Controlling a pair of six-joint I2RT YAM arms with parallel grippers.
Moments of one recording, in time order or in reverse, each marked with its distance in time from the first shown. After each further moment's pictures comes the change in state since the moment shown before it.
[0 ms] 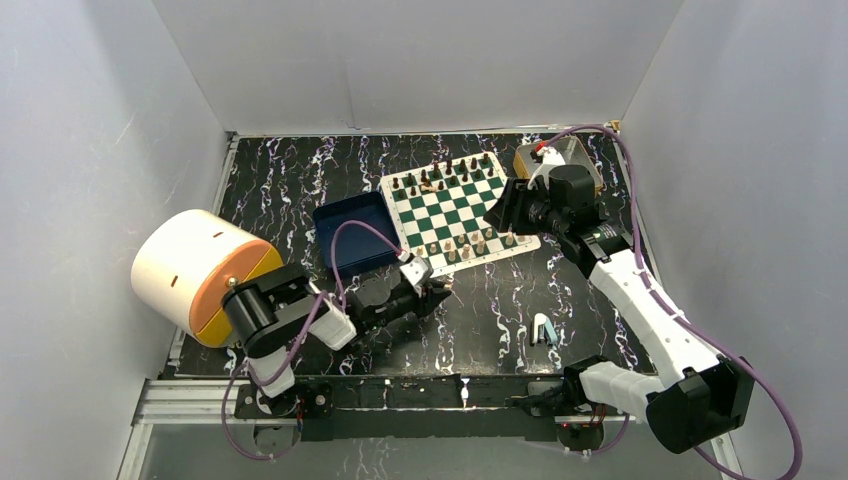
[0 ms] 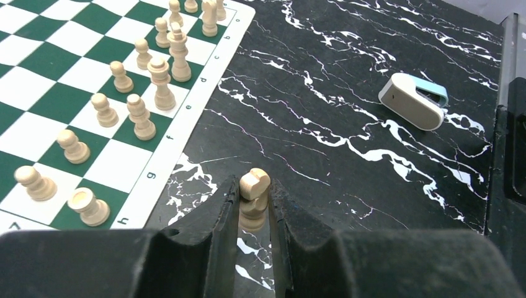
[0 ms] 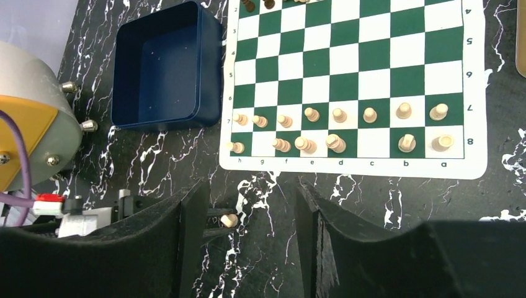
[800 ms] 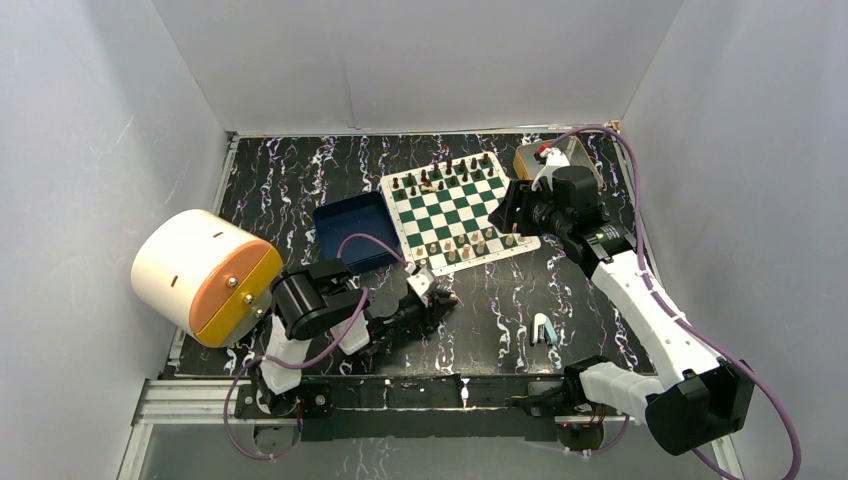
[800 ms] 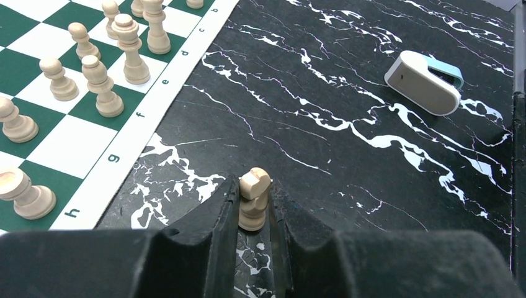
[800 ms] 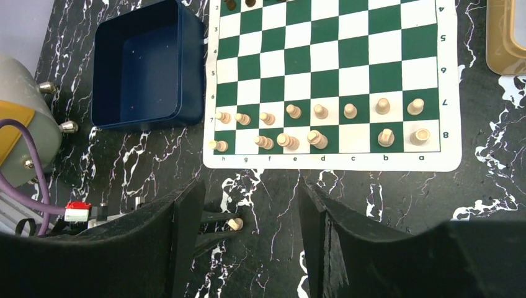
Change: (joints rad) left arm -0.056 0.293 0.023 0.266 -0.054 -0.029; right arm -0.024 -0.010 -0.006 -0.023 0.019 -0.036
